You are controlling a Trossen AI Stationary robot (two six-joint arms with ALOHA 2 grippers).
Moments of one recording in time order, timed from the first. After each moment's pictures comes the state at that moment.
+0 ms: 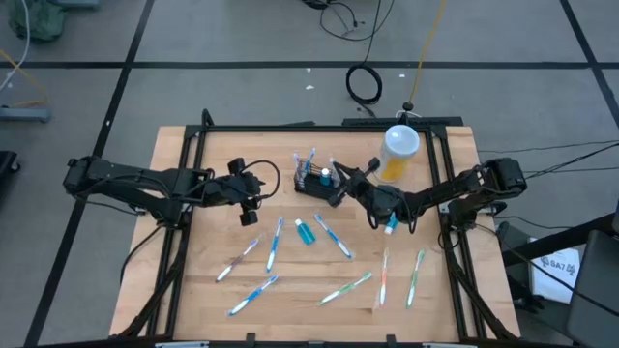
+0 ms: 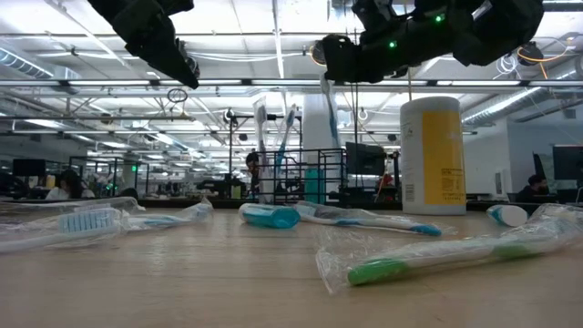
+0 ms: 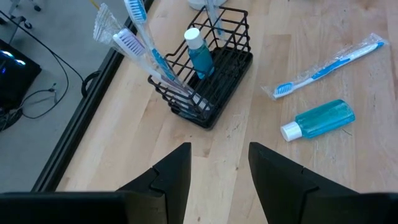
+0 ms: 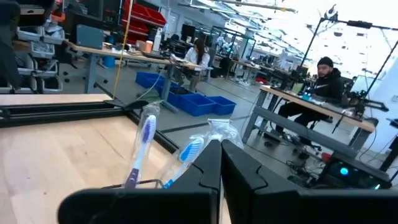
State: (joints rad) left arm -0.08 1.08 0.86 -0.55 -0.41 -0.06; right arm 0.09 1.57 0.69 0.96 0.92 -0.28
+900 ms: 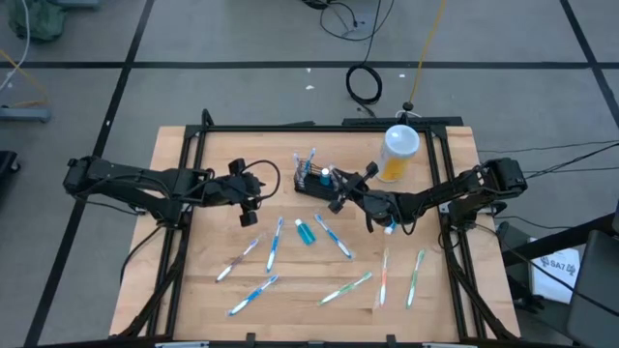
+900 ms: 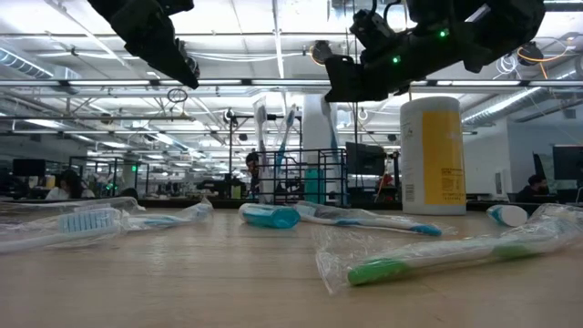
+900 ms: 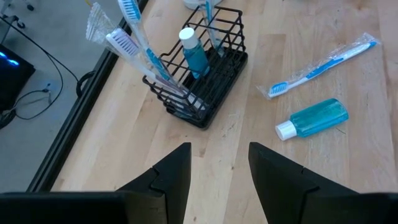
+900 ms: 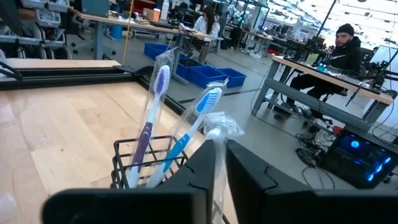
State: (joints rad) left arm -0.08 1.08 0.86 -0.55 -0.39 -0.06; right arm 0.10 1.57 0.69 0.73 0.92 -0.09
